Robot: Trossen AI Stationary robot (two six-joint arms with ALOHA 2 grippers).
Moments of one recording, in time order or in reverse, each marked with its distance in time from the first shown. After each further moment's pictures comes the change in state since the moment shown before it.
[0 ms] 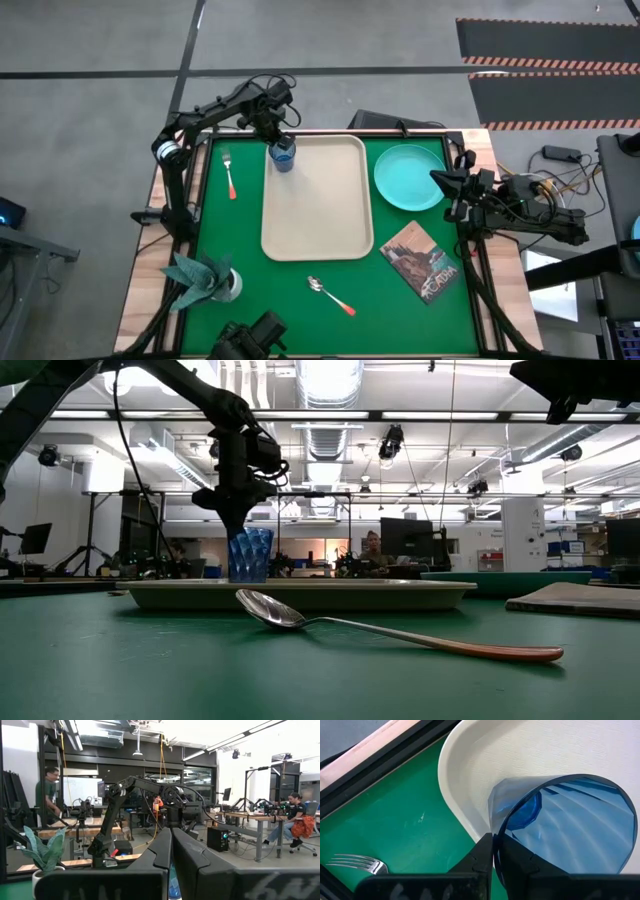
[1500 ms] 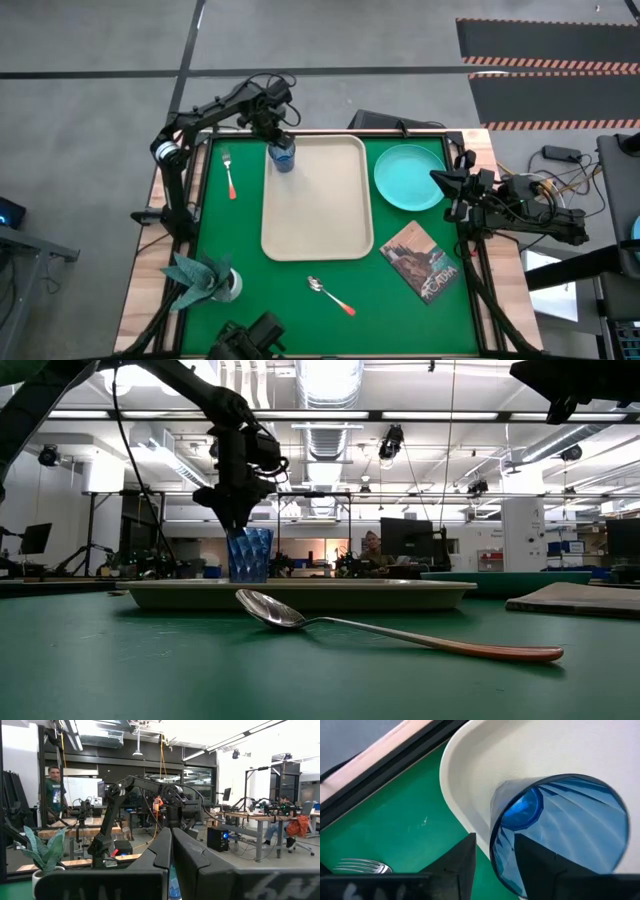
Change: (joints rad) left arm 0.000 -0.016 0.000 0.007 -0.009 0.027; right arm 0.000 0.000 0.000 0.000 0.000 -0.001
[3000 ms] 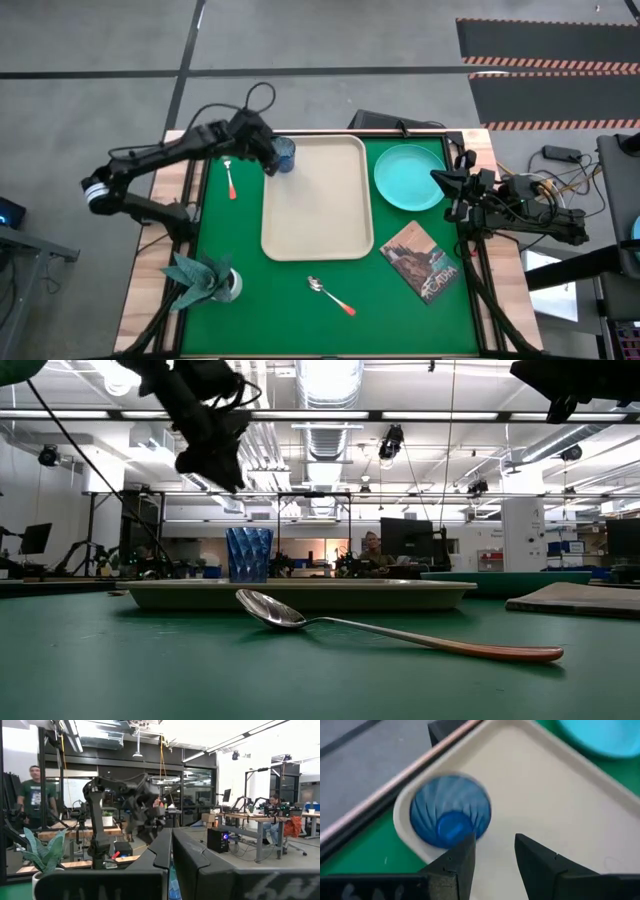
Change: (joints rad) left arm -0.213 -0.635 -0.619 0.567 -0.027 0.025; right arm 0.000 0.000 0.000 0.007 0.000 0.001
